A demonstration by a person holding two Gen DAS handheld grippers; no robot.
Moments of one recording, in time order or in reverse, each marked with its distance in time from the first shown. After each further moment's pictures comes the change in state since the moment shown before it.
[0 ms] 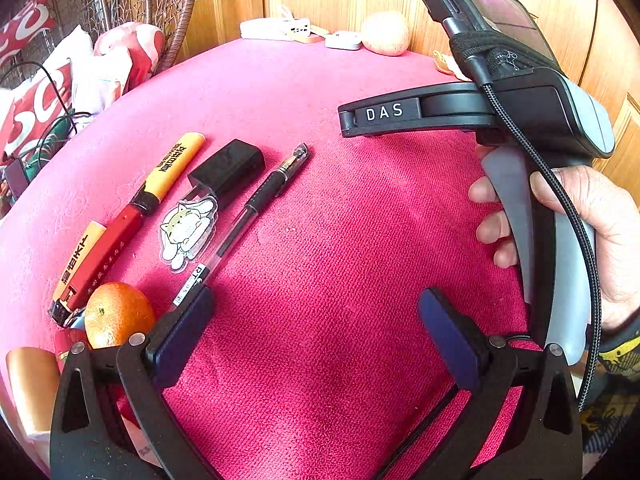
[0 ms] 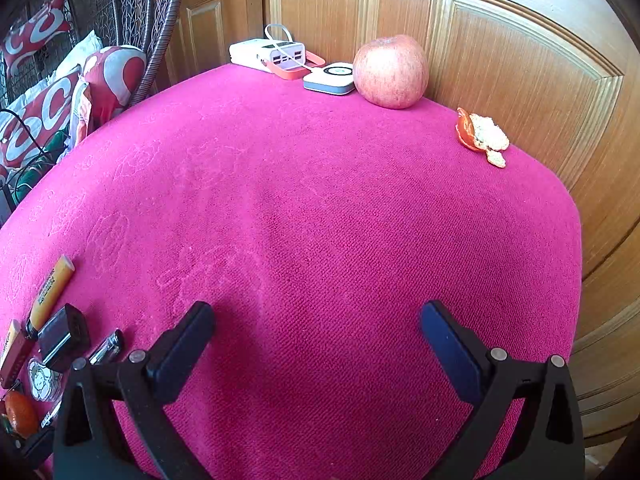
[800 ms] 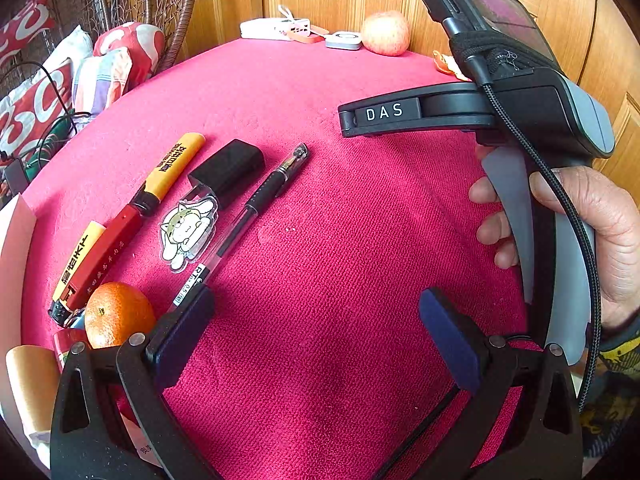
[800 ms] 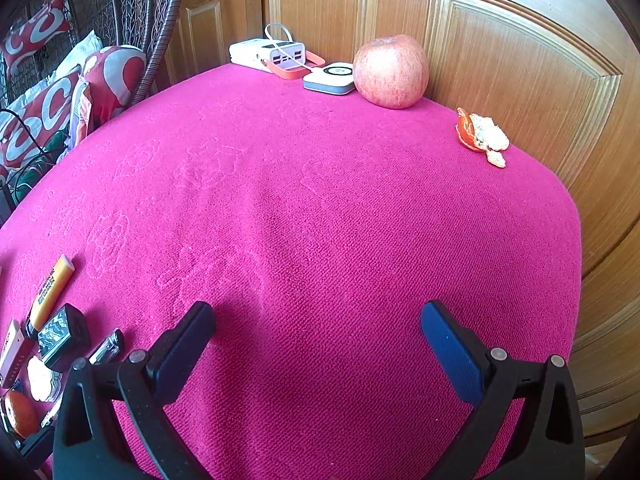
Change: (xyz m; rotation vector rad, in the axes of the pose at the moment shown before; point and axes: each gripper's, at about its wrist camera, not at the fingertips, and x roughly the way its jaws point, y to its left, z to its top) left arm -0.001 0.000 0.000 -0.001 0.000 0.001; right arm 0.001 0.002 0.001 0.001 0.001 -0.002
